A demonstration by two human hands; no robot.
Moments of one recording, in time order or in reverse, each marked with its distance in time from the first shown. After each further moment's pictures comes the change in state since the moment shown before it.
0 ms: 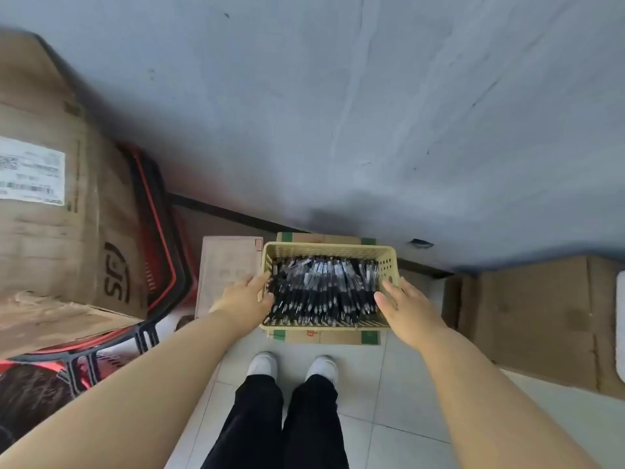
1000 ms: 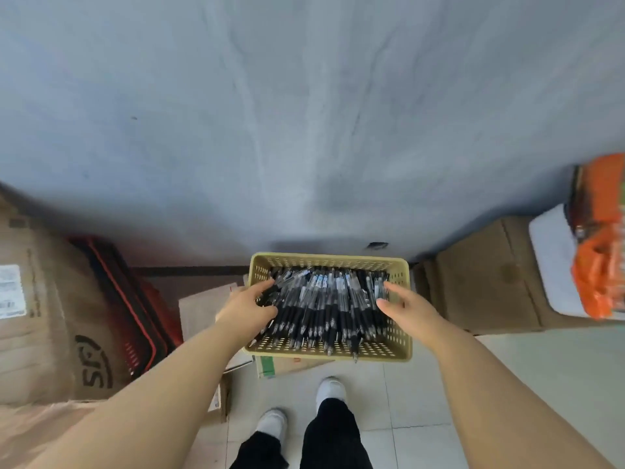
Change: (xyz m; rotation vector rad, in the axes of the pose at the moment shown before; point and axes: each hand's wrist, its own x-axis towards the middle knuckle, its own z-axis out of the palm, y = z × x) left_hand -0.020 0.096 -0.047 -0.186 0.016 0.077; right_hand -0.084 0.029 -0.052 0.727 0.126 0.172
